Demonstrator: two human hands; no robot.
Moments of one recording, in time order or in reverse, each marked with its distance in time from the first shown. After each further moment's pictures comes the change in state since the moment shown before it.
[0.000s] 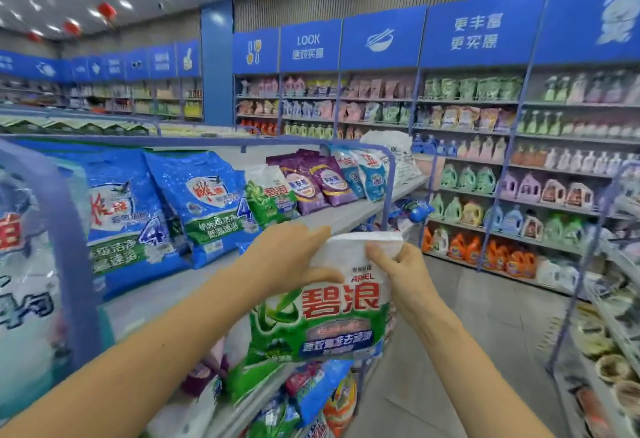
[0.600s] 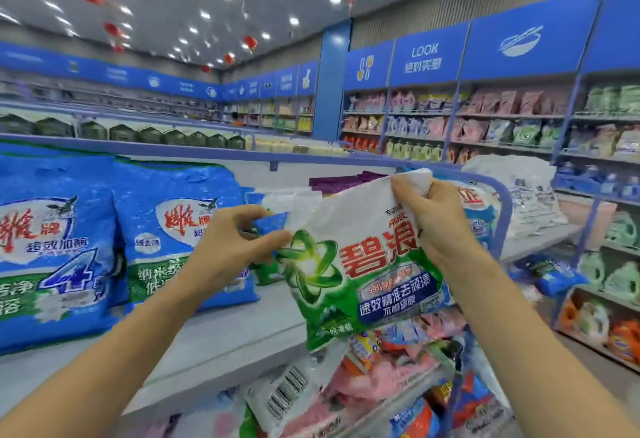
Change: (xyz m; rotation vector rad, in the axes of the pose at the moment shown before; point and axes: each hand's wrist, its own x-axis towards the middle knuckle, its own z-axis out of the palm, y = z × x) left_hand 0.151 -0.096 0.098 -0.954 0.615 -0.761; right_hand 0.319 0.020 -0.018 0.121 -0.341 -0.115
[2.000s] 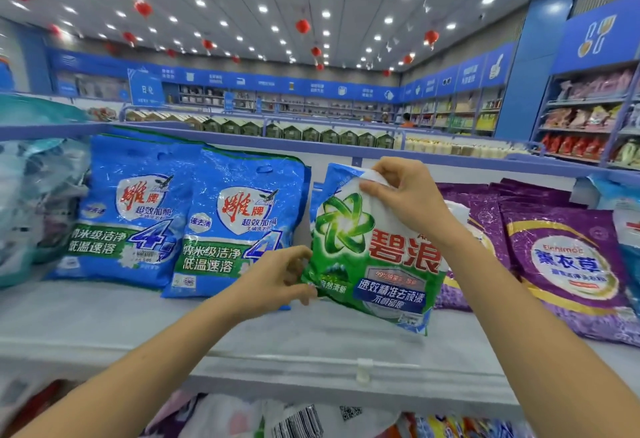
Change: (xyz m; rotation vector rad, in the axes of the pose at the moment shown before) left_hand 0.028 -0.088 0.056 0.521 -0.039 -0.295; right_hand 0.184 0.120 0.054 -0.226 -0.626 -0.538
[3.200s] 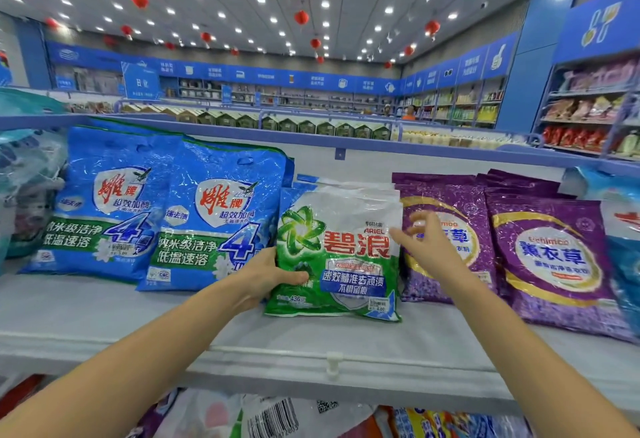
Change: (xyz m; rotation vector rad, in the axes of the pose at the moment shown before) left_hand 0.039 -0.018 0.035 -0.645 0.062 -0.478; right_hand -0.073 0.067 -0.015 0.178 -0.018 0.630
